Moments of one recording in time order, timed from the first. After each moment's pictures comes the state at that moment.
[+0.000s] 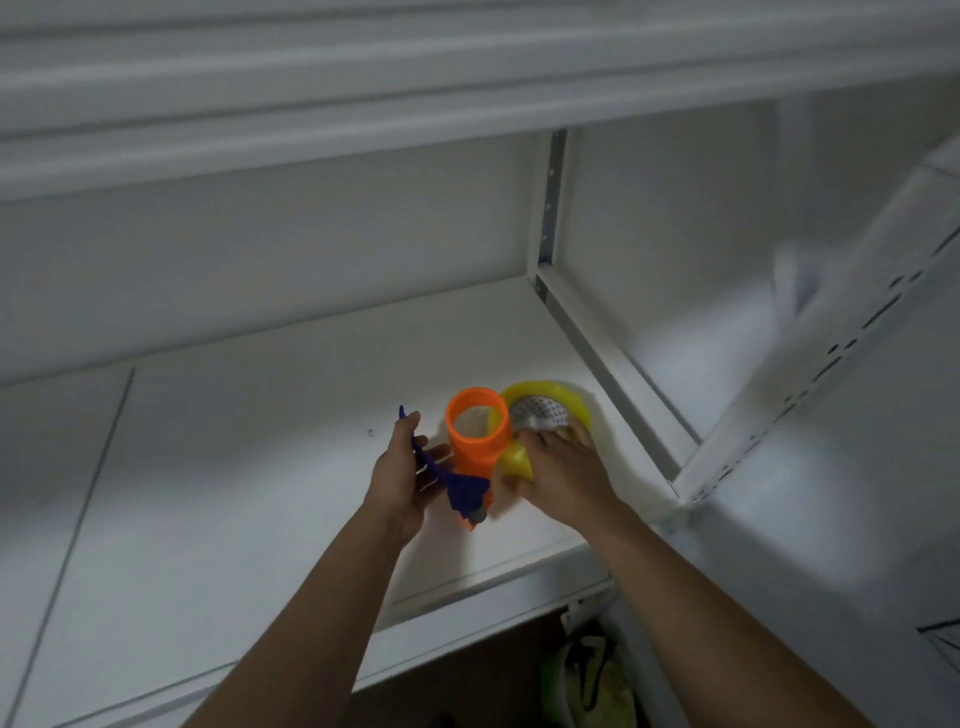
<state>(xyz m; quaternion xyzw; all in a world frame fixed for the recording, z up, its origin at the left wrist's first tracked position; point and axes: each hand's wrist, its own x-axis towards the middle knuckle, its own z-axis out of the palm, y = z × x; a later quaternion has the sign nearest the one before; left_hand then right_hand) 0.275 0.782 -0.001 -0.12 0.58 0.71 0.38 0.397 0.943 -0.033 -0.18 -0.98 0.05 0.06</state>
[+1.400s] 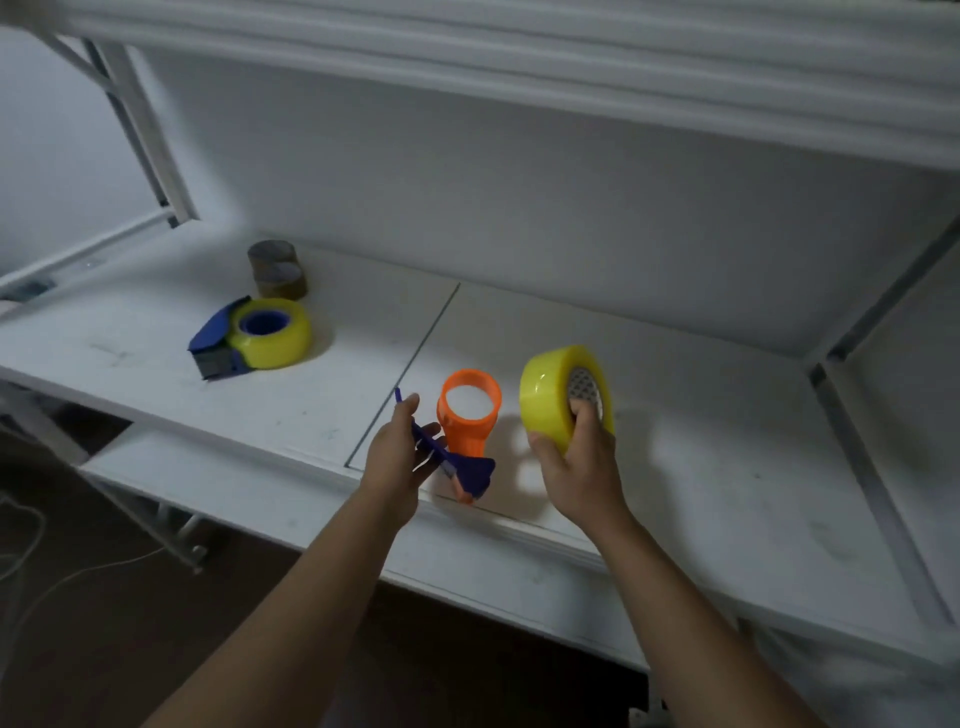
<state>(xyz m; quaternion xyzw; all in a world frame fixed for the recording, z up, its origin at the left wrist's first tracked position) 0.290 0.494 0.024 -0.23 0.51 0.82 0.11 0.333 0.685 0.034 -0.03 -0.90 0.39 0.18</state>
